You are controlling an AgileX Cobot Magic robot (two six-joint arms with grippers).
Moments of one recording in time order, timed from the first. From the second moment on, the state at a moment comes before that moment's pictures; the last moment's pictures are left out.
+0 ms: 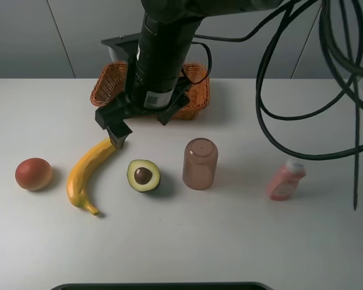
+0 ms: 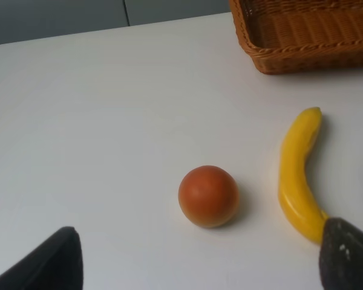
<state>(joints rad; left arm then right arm) -0.25 0.00 -0.51 0.02 1.08 0.00 0.85 1.99 -1.52 0.14 0.97 0.04</state>
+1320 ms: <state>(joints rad) -0.25 0.00 -0.51 0.02 1.08 0.00 0.88 2.24 -1.52 0.20 0.91 0.03</state>
